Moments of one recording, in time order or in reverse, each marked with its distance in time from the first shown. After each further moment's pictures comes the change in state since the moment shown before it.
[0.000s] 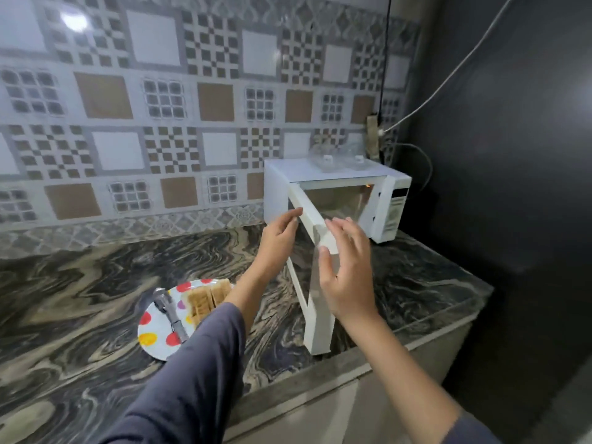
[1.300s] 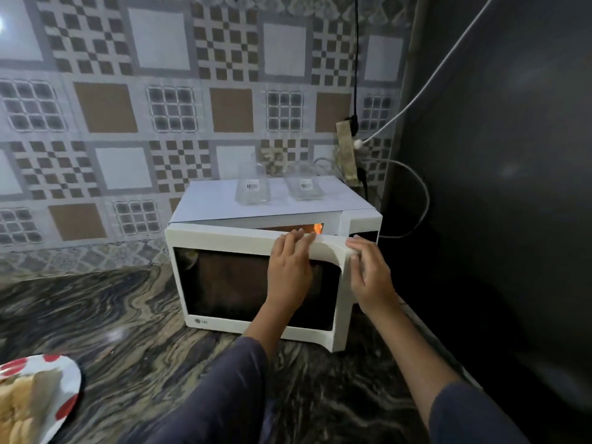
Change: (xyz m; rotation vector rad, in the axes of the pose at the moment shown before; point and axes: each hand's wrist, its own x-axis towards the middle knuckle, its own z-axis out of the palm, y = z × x) left_hand 0.243 -0.108 0.304 0.942 0.403 0.419; right_hand 0.200 0.444 0.015 0.180 -0.161 -0.041
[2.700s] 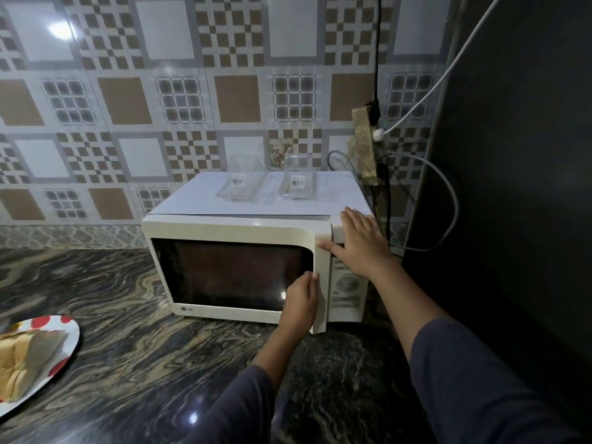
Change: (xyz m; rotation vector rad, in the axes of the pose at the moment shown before) left_hand -0.019 0.054 0.106 -0.404 -0.272 -0.648; right_hand 0.112 0.096 -0.003 -0.429 -0.682 -0.052
